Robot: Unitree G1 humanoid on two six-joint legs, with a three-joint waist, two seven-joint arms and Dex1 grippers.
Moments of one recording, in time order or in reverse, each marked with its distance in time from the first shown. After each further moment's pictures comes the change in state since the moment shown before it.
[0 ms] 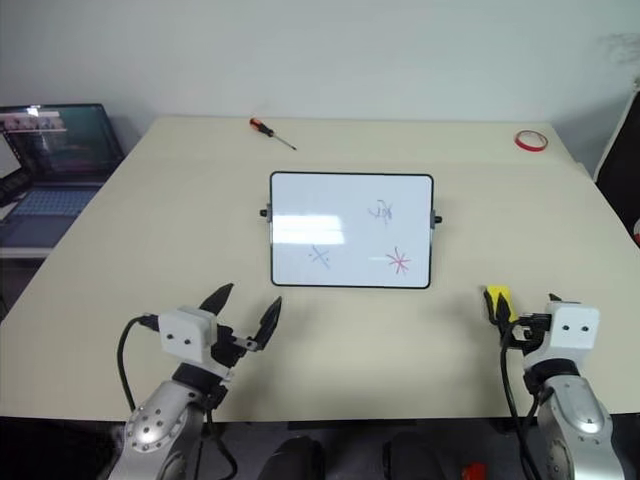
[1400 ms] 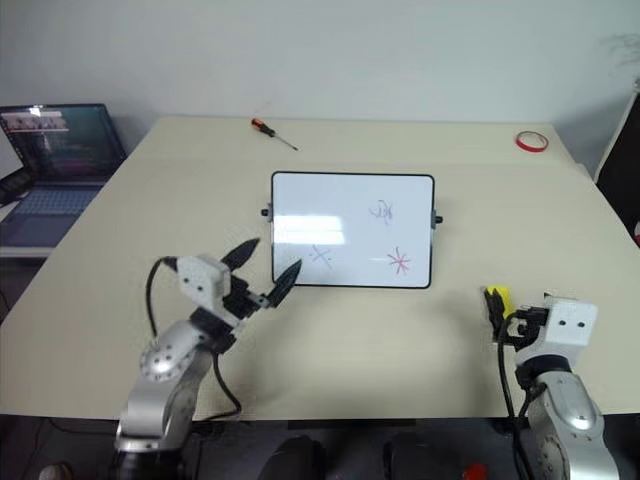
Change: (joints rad) left arm -0.432 0.100 -0.001 0.257 -0.147 0.016 -0.272; right arm -0.090 0.053 0.002 -0.047 0.047 0.136 -0.050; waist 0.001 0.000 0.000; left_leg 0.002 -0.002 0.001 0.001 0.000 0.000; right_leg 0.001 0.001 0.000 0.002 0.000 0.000
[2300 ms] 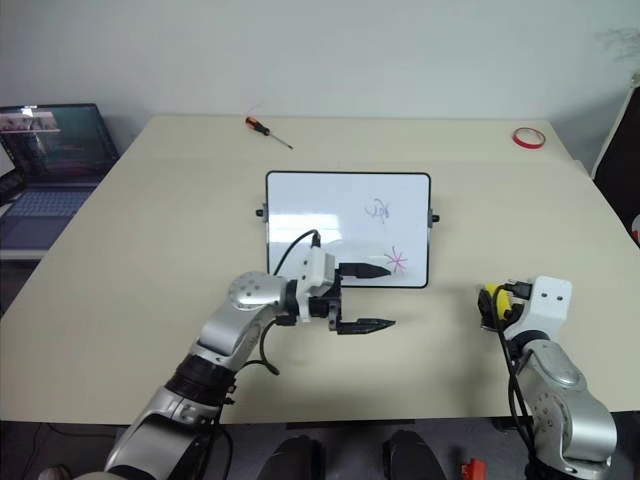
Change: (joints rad) left arm -0.401 -0.006 -0.317 0.404 0.011 -0.070 -0.605; right arm -0.212 -0.025 -0.022 0.096 0.086 0.364 -0.110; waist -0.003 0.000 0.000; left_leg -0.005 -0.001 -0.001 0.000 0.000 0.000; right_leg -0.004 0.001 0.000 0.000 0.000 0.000
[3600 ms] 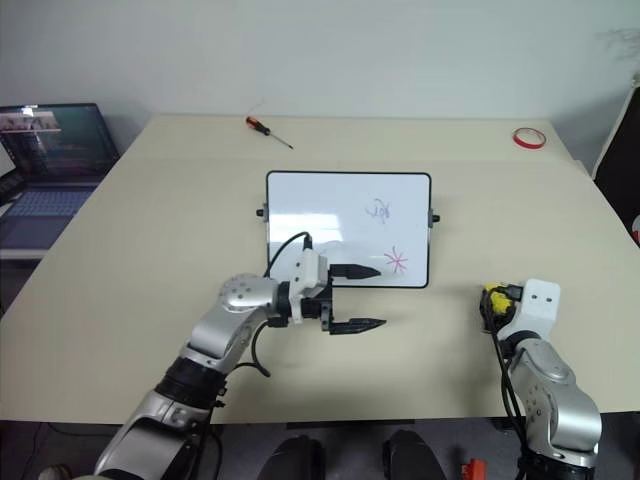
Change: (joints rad) left arm 0.022 0.037 0.008 -0.012 0.014 0.001 0.027; right arm -0.024 0.011 0.021 0.103 -0.061 -0.044 0.026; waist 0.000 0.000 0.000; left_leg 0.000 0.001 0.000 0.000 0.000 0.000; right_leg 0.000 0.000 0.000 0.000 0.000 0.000
